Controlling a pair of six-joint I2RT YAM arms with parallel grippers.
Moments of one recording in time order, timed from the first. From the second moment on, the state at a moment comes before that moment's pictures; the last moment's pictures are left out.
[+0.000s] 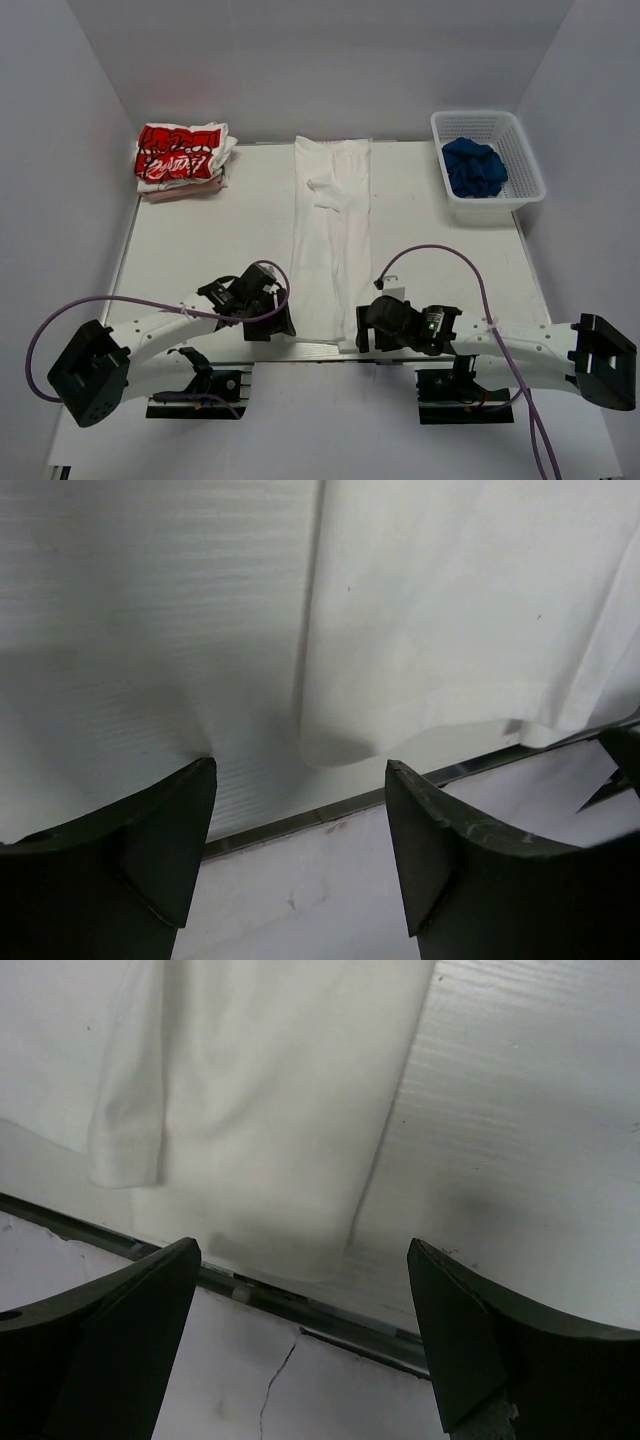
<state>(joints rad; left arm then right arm) -0.76 1.11 0.50 -0.52 0.14 -0.88 1.23 1.03 0.49 -0.53 0.27 0.94</state>
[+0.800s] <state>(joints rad) -0.87 1.22 0.52 -0.40 0.09 -0.90 1.16 1.19 0.52 -0.42 0.14 0.91</state>
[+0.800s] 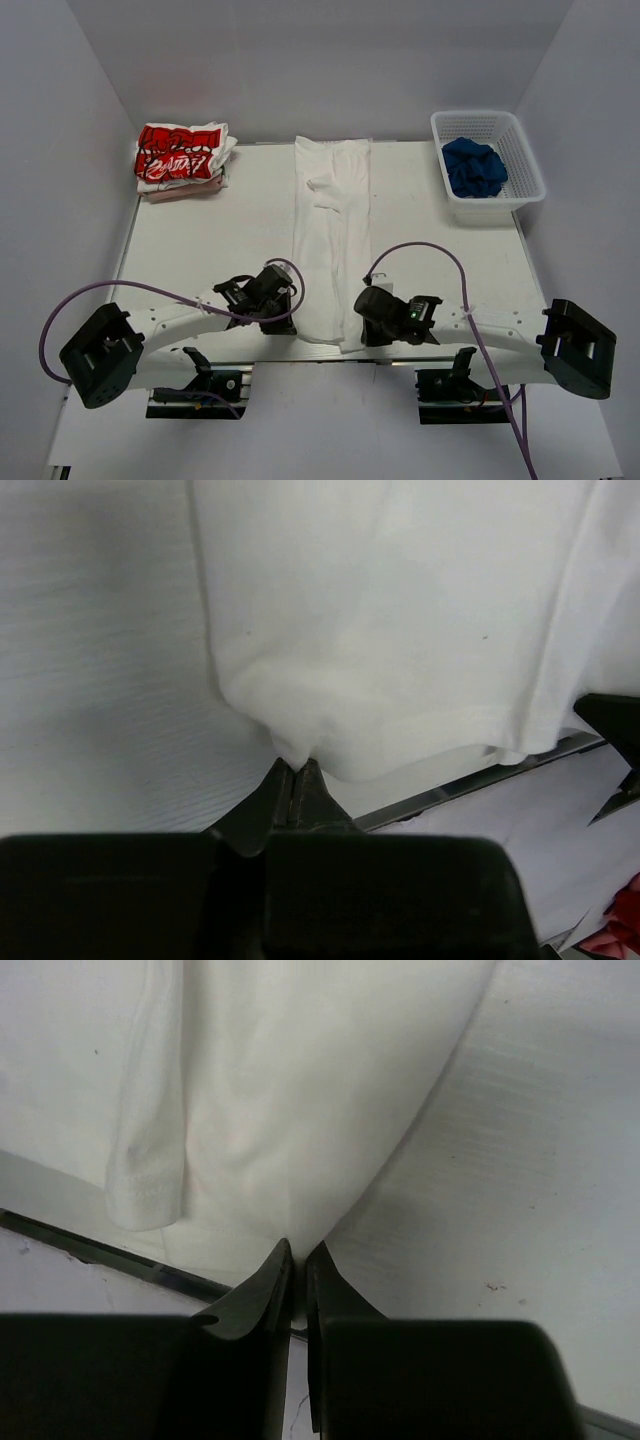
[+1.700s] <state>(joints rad) -0.65 1.77 1.33 -0.39 -0.39 -0.70 0.69 1.64 1.16 -0.38 0.38 0.65</state>
